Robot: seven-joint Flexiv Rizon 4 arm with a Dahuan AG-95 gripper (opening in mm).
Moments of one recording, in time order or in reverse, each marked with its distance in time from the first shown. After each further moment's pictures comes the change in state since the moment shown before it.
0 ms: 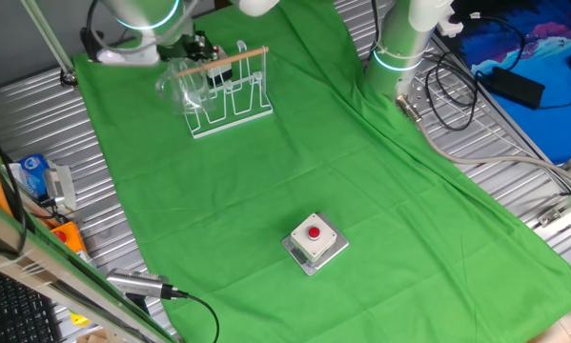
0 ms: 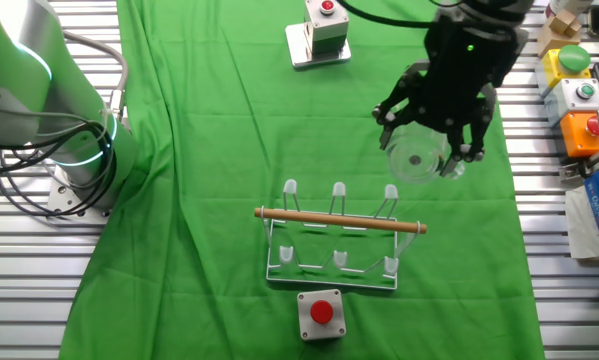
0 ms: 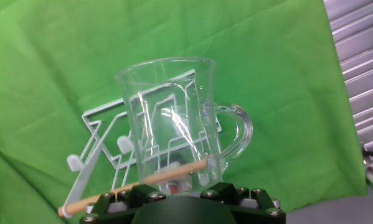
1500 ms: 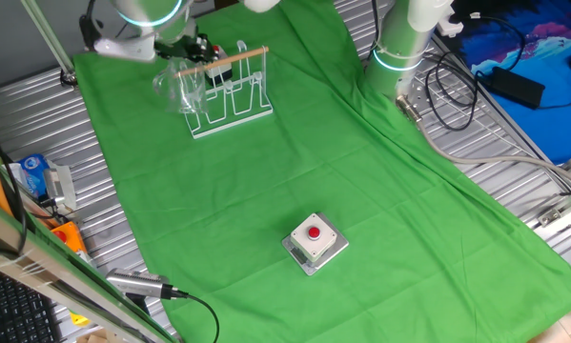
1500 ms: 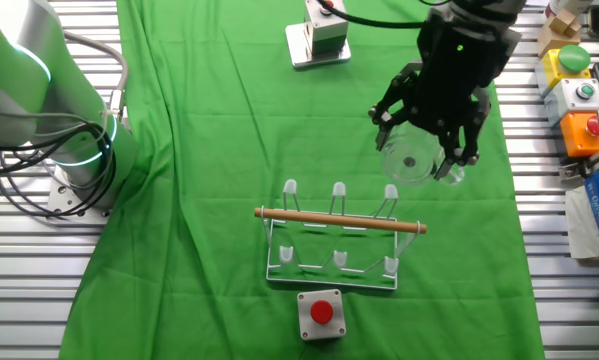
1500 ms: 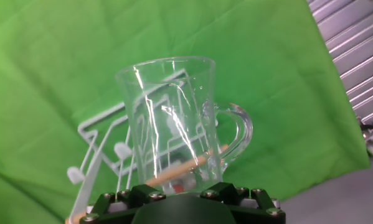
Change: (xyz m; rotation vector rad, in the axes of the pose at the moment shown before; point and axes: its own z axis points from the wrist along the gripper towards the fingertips) arm 0.015 0.004 0.004 0.029 0.051 0.067
